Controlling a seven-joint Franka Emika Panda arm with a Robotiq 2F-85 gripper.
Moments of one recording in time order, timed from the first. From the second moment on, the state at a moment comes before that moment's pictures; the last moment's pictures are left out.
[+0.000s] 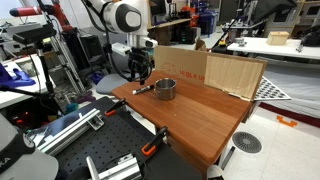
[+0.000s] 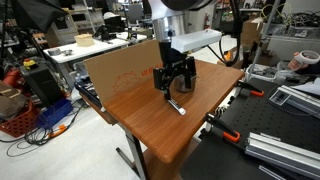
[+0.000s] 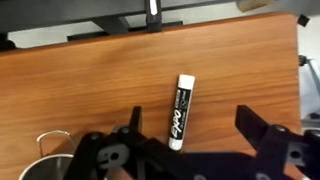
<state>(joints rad) 0.20 0.32 0.11 -2.30 0.06 2.46 0.34</state>
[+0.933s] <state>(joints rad) 0.30 0.46 0.02 -2.26 -0.10 2.52 0.51</state>
